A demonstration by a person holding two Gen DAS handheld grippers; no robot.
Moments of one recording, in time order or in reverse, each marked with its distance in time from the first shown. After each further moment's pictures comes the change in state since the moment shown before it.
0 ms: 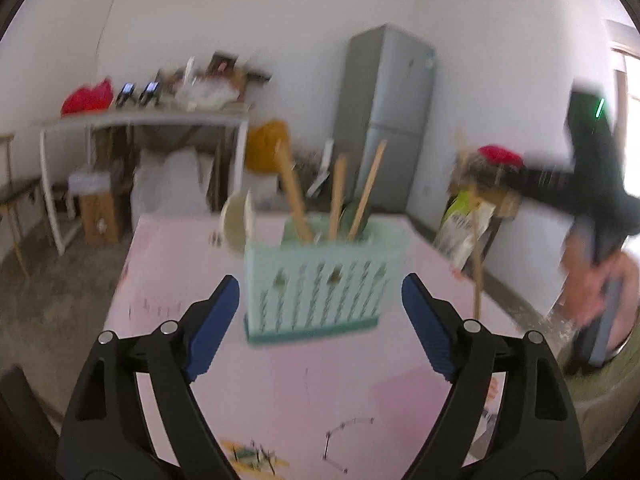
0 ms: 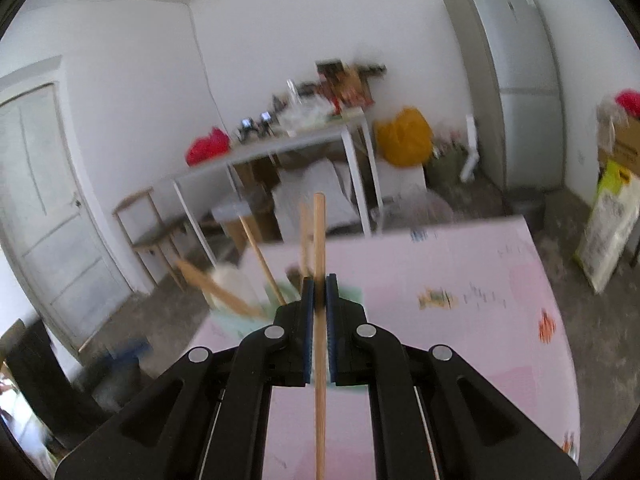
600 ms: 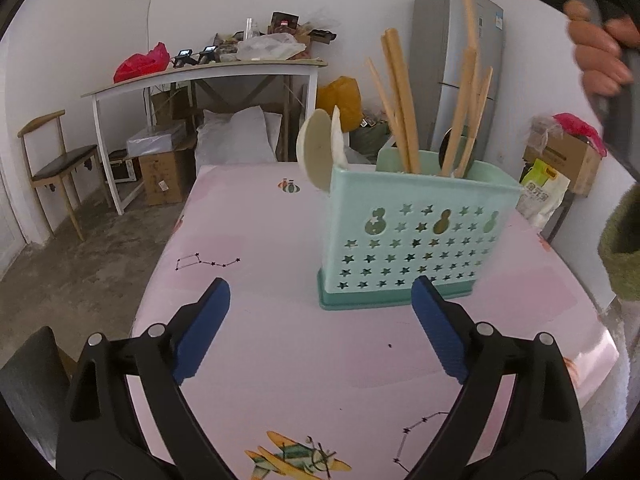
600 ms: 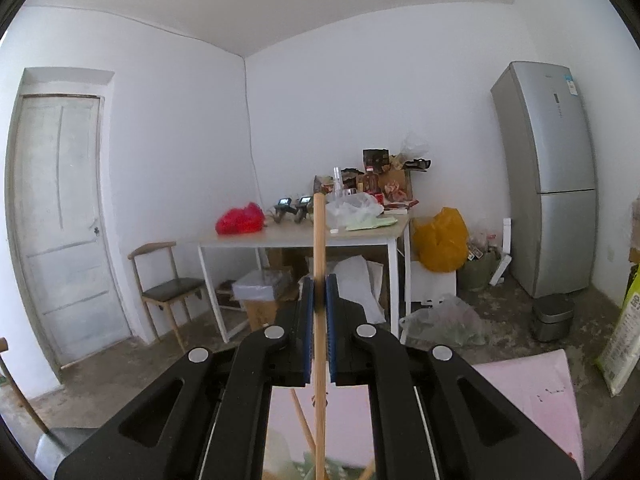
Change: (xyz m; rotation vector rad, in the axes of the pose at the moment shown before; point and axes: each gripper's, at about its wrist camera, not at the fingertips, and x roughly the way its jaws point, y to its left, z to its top) left arm 0.052 0.033 -0.019 -0.018 0.125 0.257; right arm 0.066 0.072 0.093 -0.153 -0.287 0.079
